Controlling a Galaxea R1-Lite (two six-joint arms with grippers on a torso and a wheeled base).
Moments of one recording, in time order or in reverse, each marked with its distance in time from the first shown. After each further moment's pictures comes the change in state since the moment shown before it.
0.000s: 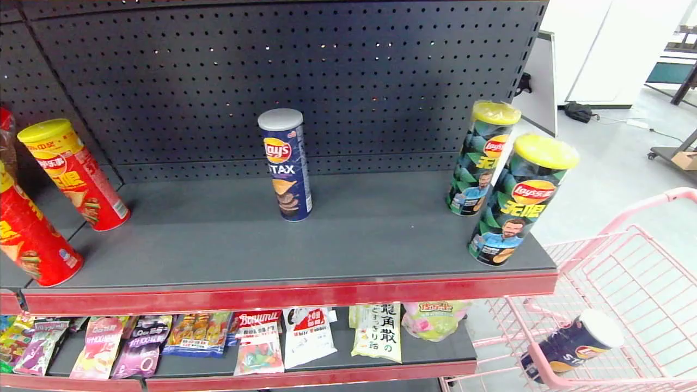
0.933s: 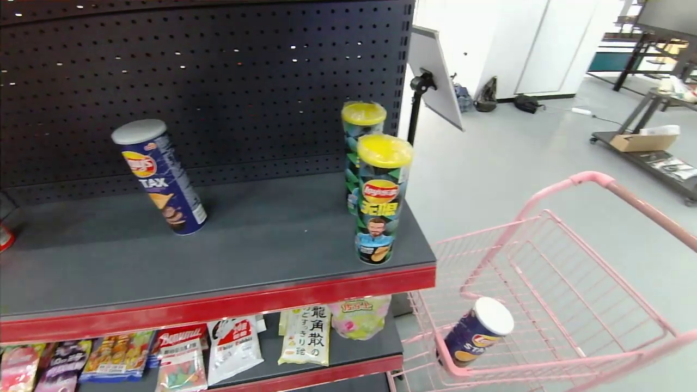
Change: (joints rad) left arm -0.001 0.000 0.000 0.001 0.000 -0.001; right arm 0.000 0.000 0.000 0.000 0.000 0.000
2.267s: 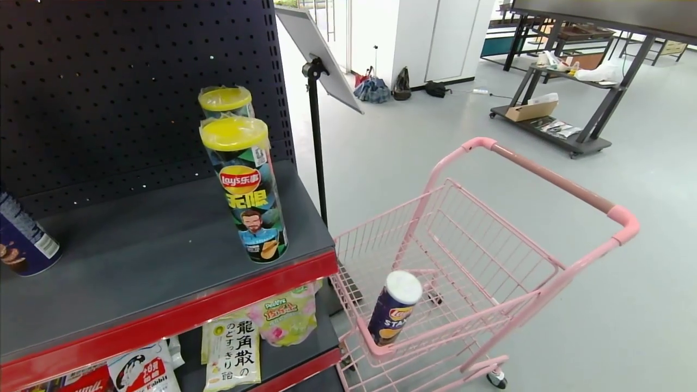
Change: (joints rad) left arm 0.001 0.000 0.000 0.000 0.000 -0.002; right arm 0.000 0.000 0.000 -0.001 0.000 0.006
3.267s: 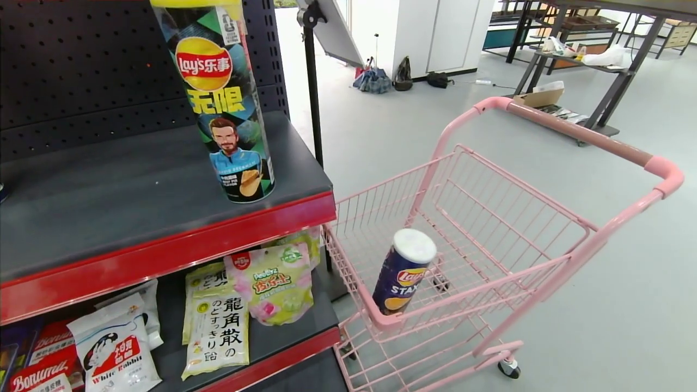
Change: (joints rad) left arm 0.000 0.000 0.000 0.001 0.000 0.000; right arm 0.000 0.000 0.000 0.001 0.000 -0.001
